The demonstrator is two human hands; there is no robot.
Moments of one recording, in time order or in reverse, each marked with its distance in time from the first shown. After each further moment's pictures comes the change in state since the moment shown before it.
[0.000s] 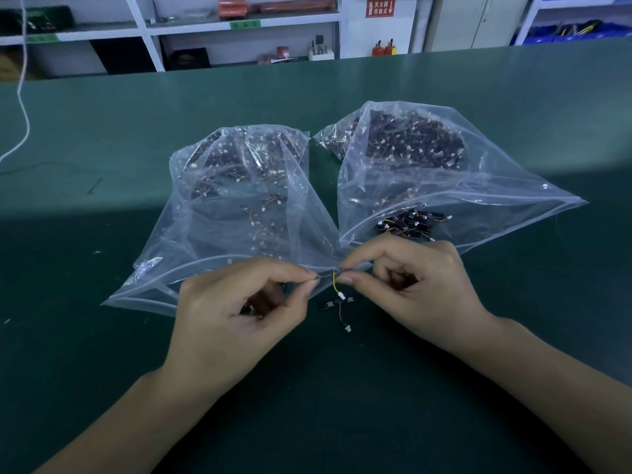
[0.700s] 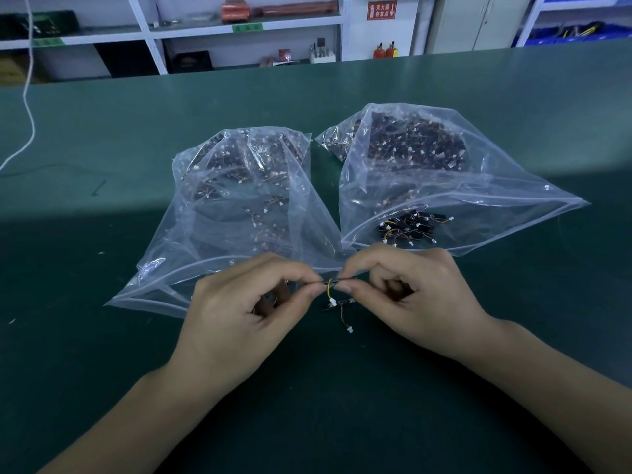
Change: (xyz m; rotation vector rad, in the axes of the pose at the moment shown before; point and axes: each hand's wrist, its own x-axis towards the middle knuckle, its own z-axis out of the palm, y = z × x) left_hand 0.002 0.003 0.000 0.078 -0.097 -0.020; right_hand -0.004 -0.002 0.000 -0.049 -0.071 -0.023
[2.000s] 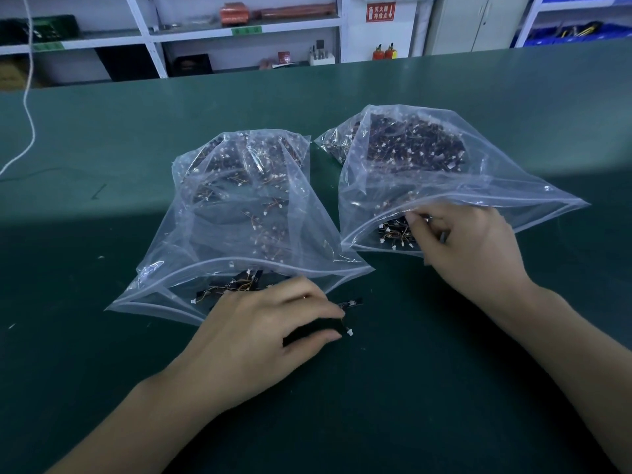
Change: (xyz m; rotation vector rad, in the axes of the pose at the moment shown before) left_hand -0.002 -0.003 -0.003 0.272 -0.431 0.096; right_hand 0.011 0.050 -0.040 -0.482 0.103 0.435
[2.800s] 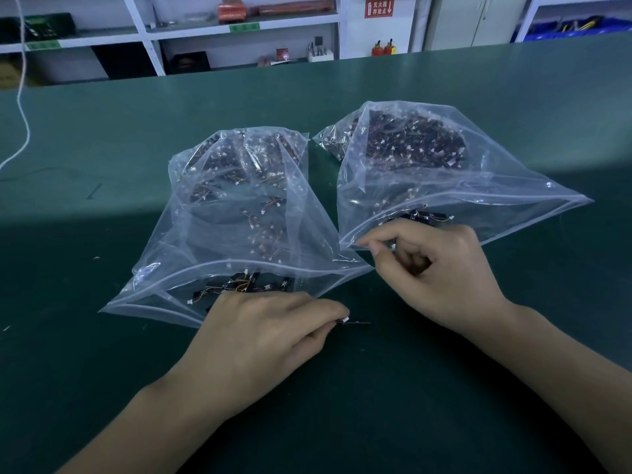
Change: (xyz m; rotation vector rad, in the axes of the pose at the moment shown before) left_hand 0.003 0.004 0.006 0.151 0.109 0.097; right_hand -0.021 -0.035 0.007 0.349 0.004 -0.305
